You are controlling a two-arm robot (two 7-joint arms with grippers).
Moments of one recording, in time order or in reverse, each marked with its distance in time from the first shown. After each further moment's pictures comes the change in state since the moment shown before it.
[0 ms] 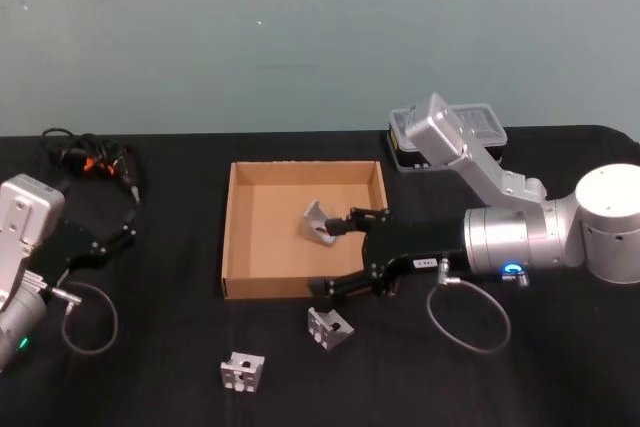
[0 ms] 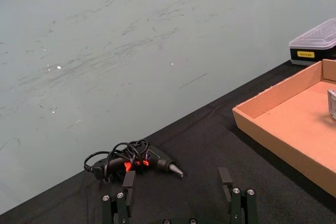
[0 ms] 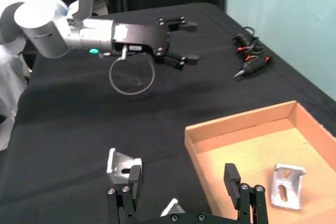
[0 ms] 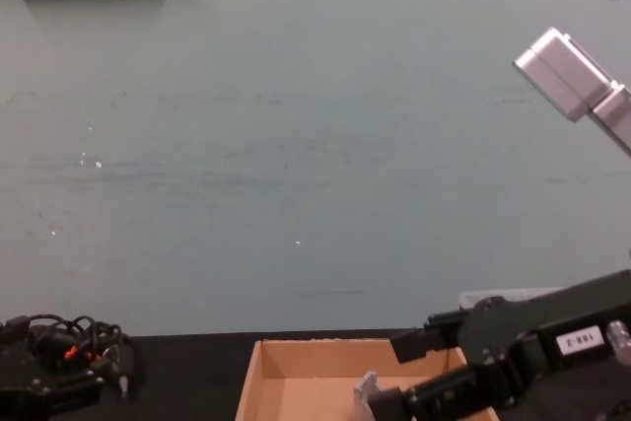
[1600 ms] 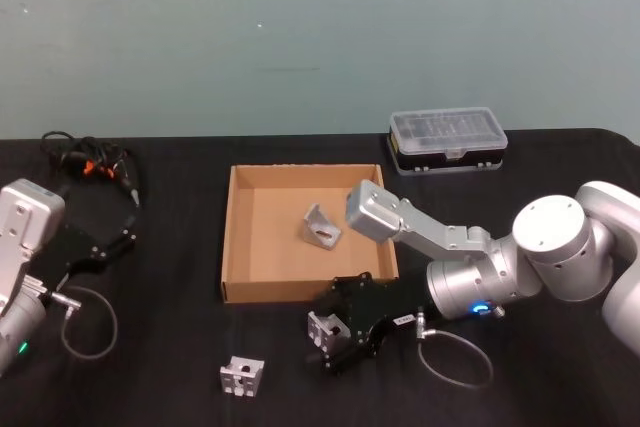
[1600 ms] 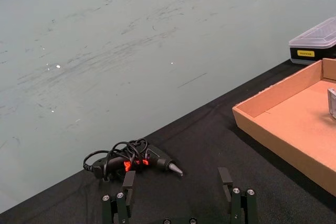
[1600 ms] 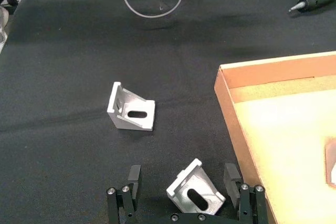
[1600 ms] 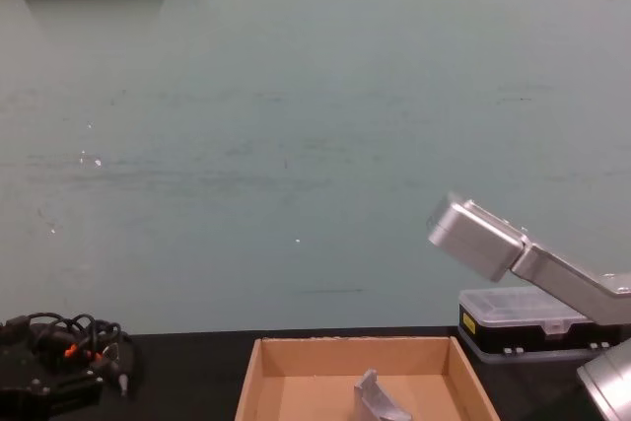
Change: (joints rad) left arm 0.000 0.000 0.000 0.000 0.000 0.000 0.000; right arm 0.129 -0.050 -0.243 0.200 -0.116 -0.061 0.050
